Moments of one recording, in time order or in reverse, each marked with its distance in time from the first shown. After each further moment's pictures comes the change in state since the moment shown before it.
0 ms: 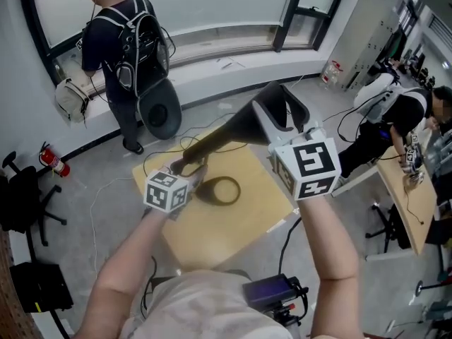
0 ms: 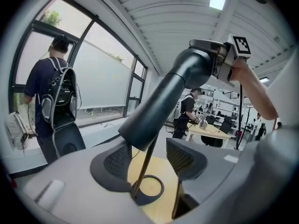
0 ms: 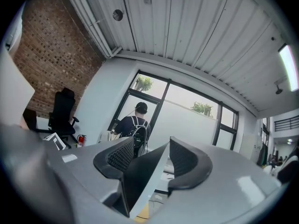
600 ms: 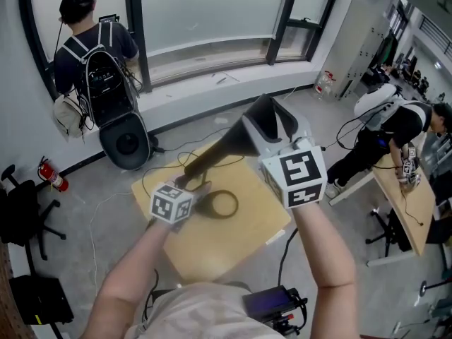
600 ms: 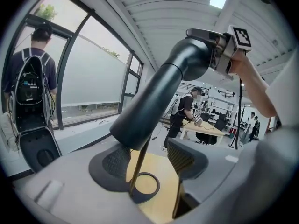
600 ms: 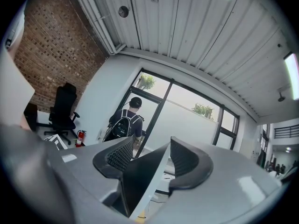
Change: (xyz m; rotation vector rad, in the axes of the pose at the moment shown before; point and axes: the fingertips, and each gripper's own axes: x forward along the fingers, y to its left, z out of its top) left arm 0.012 -0.013 -0.009 0.014 0.047 -0.062; right arm 0.004 0.011 0.012 -0.062 0.007 0.001
